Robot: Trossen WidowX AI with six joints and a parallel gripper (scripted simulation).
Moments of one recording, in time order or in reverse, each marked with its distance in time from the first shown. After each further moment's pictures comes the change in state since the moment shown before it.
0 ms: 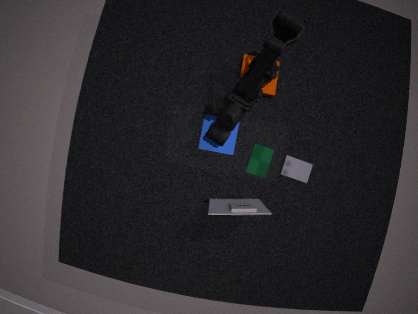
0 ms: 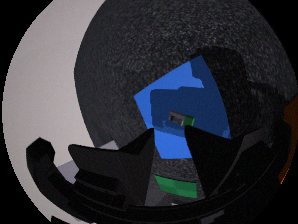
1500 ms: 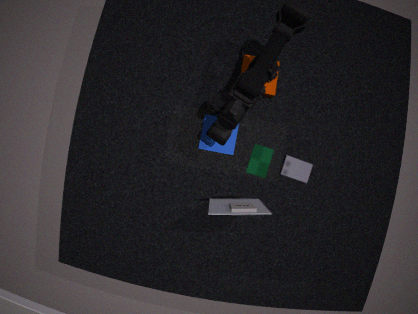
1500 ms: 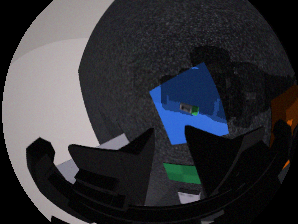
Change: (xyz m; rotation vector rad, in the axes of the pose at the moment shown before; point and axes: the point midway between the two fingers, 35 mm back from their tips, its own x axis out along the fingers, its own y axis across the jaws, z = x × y) arm -0.040 0.024 -0.001 -0.005 0.004 -0.005
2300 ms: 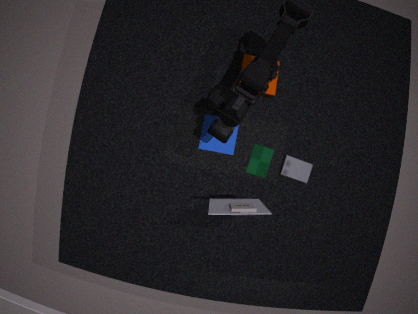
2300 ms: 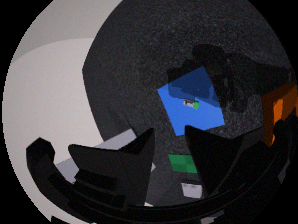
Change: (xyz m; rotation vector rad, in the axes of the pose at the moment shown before) arm -0.035 0.016 0.000 -0.001 0.000 -0.001
